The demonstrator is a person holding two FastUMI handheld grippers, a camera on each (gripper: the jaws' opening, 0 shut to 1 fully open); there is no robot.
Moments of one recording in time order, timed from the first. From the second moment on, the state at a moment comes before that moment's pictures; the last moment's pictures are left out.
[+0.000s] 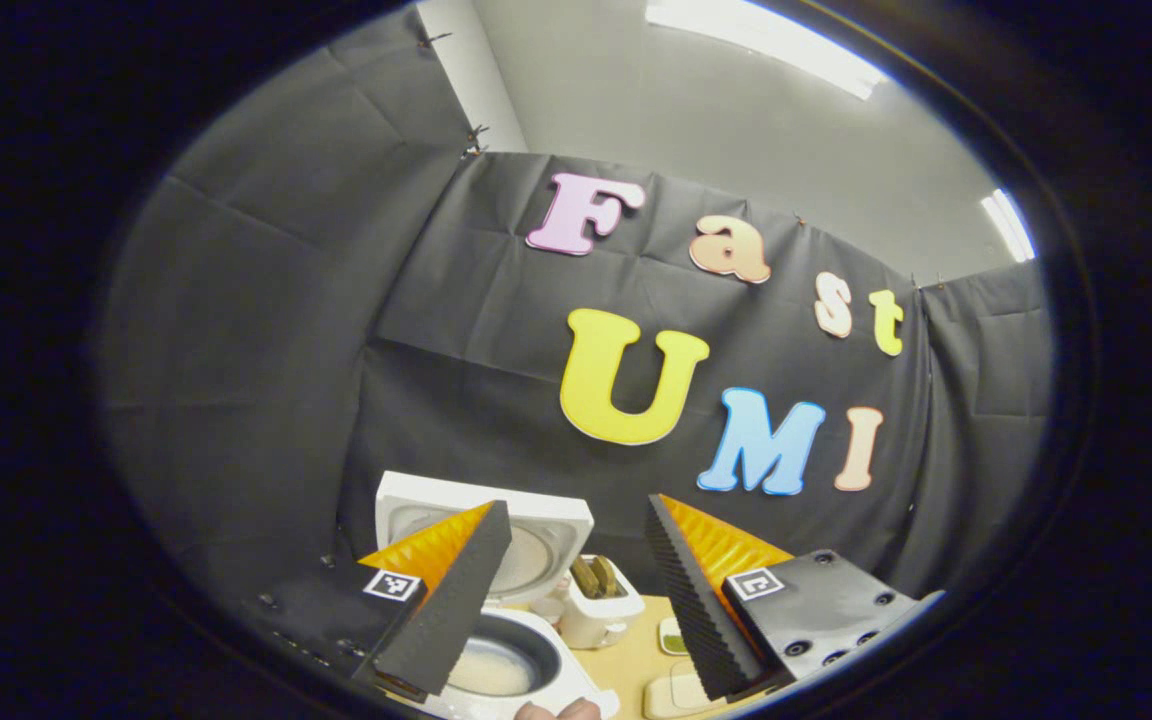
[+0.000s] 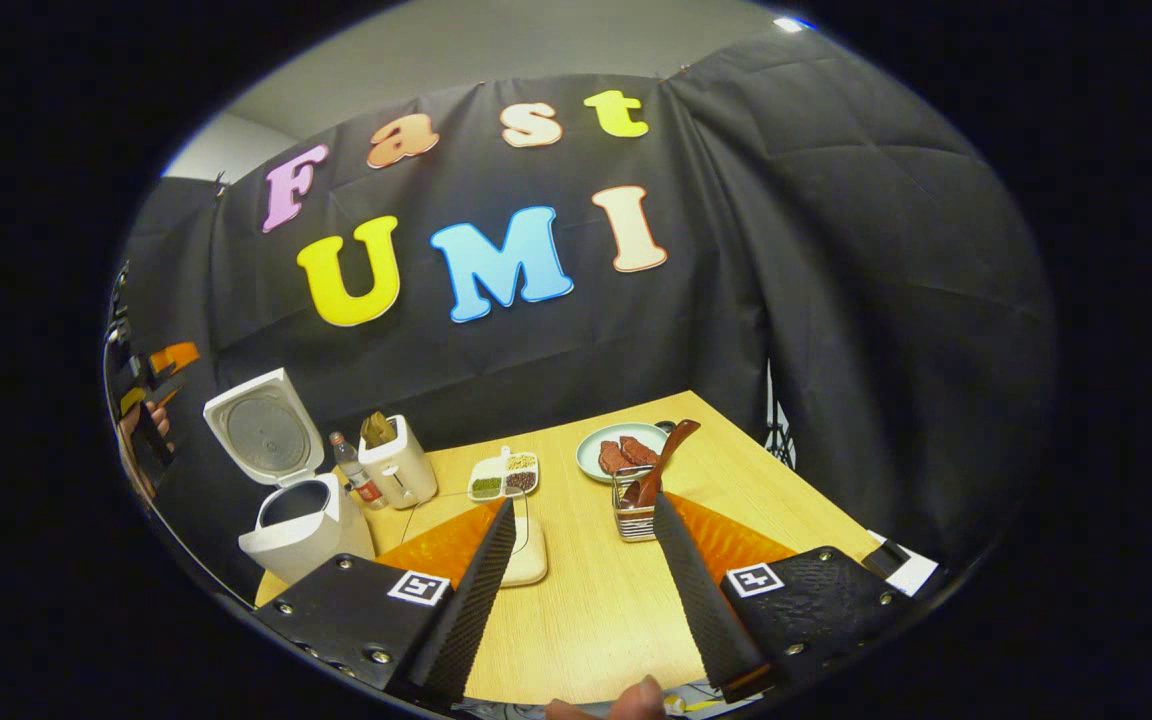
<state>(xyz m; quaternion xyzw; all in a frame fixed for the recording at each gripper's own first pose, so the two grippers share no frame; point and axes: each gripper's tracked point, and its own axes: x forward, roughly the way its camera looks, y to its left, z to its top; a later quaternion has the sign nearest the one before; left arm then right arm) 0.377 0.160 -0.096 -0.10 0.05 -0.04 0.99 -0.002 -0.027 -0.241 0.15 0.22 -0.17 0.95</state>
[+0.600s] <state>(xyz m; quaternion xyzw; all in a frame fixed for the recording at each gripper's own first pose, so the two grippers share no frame) 0.552 0.221 -0.141 -0.06 0.07 0.05 0.99 0.005 0.065 -0.180 0.15 0.22 -0.12 0.96</state>
